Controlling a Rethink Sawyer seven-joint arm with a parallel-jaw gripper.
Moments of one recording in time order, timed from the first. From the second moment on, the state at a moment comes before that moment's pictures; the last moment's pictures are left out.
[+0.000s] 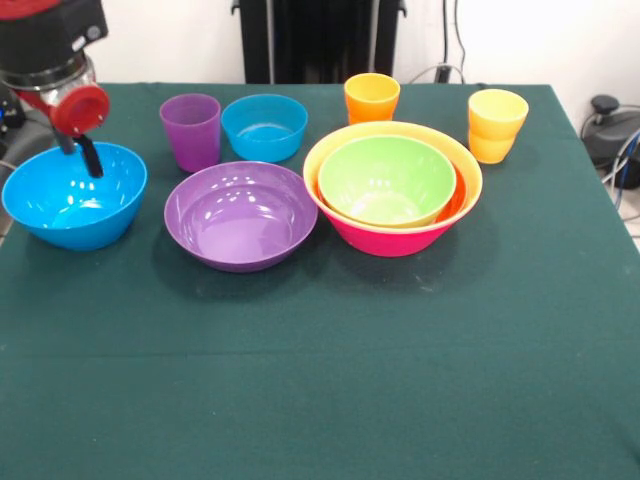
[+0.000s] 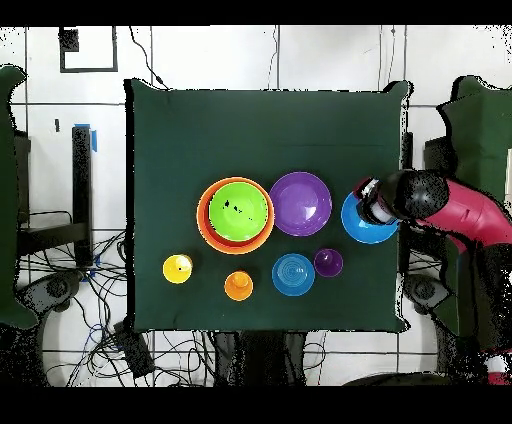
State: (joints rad) arm -0.78 -0.54 0.26 1.39 -0.35 0.85 2.15
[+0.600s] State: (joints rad) arm -0.78 -0.56 0.26 1.39 -0.35 0.86 2.15
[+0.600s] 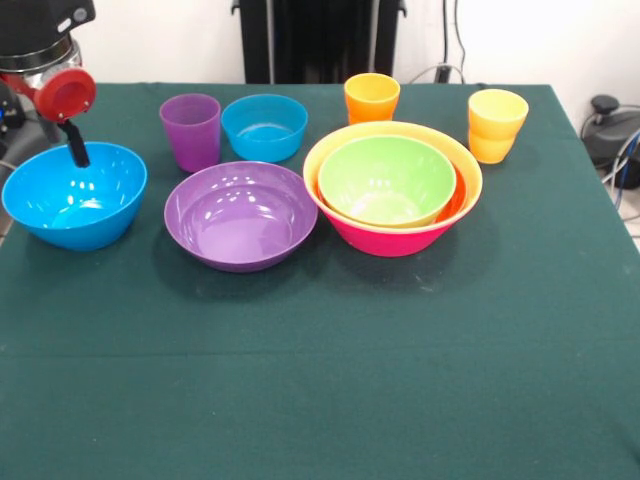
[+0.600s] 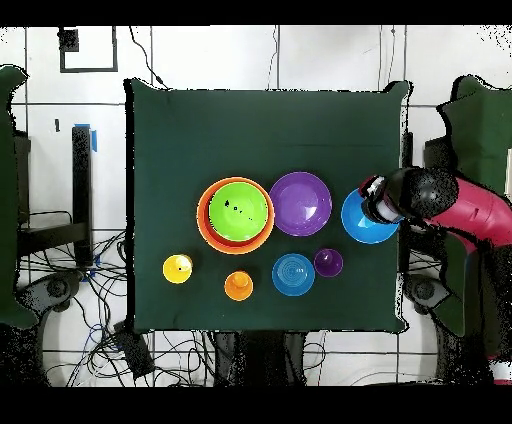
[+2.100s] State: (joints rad) arm -0.72 -0.49 0.26 1.32 -0.35 0.86 2.15
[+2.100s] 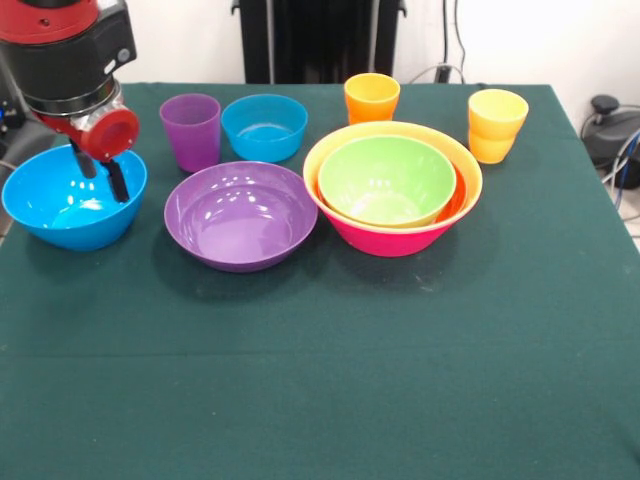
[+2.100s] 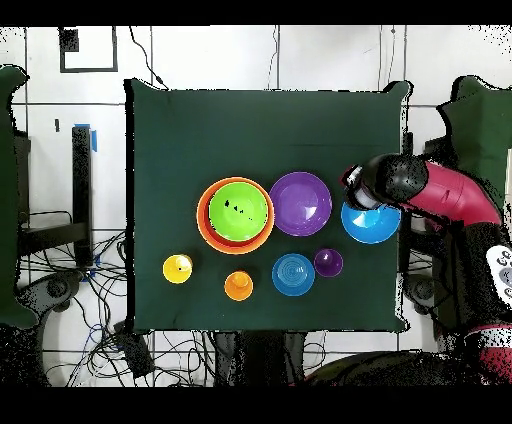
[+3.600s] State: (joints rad) arm -0.74 -0.39 0.26 1.32 -0.35 0.79 2.15
